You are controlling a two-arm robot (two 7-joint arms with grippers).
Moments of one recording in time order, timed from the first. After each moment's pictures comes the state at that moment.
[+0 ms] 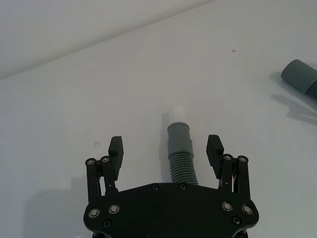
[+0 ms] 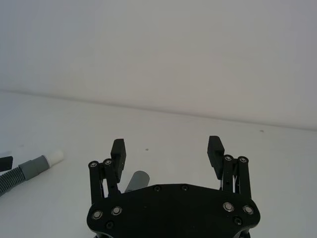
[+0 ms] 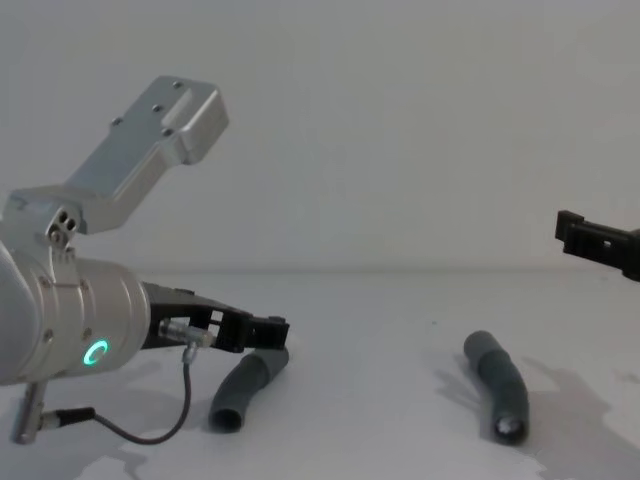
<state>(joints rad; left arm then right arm) -0.22 0.29 0.43 -1.74 -0.21 0.56 0.03 -0.01 0.34 -0.23 -1.77 0.29 0.03 0.07</state>
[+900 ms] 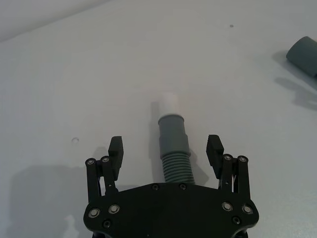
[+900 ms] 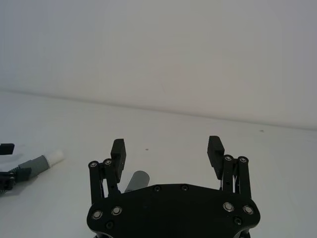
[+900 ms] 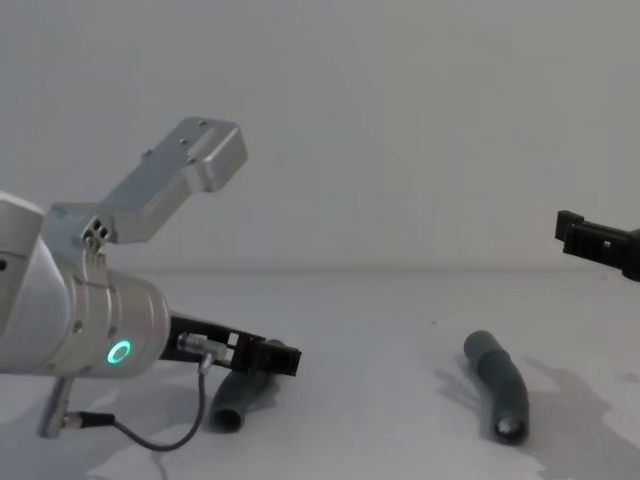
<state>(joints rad) -0.32 0.26 0.44 -1.61 -0.23 0.65 -0.06 -0.01 0.34 -0.23 -1.77 0.29 0.03 0.07</state>
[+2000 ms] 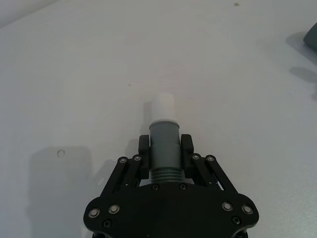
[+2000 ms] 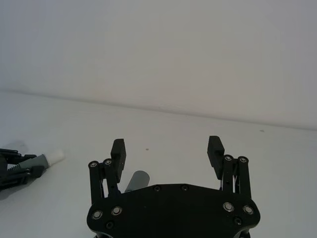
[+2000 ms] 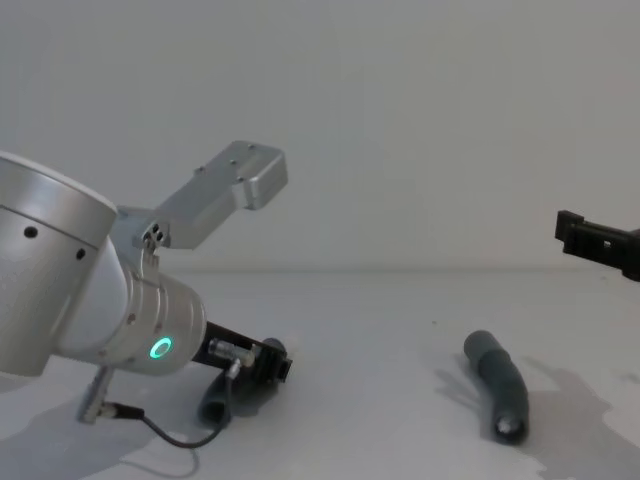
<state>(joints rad) -0.42 0.21 0.50 -1.49 -0.17 0.71 -0.08 -0.01 0.34 -0.23 -1.77 0.29 0.03 0.07</state>
